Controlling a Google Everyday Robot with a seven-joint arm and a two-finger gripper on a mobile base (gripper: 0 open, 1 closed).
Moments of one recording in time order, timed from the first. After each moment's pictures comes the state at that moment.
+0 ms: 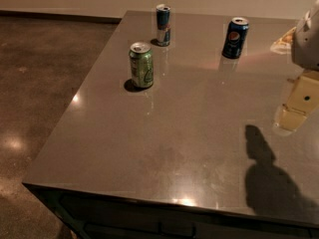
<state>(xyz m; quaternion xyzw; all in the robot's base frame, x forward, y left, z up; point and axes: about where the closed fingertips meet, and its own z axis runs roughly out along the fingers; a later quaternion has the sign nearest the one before) 0.438 -0.217 0.976 -0.60 0.78 -0.03 0.16</state>
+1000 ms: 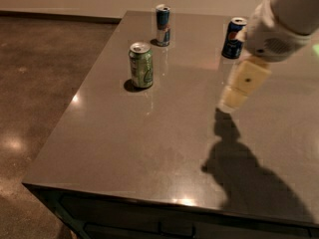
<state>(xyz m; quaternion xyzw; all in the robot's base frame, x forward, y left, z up) 0.495 -0.152 0.970 -0.58 0.79 -0.01 0.22</state>
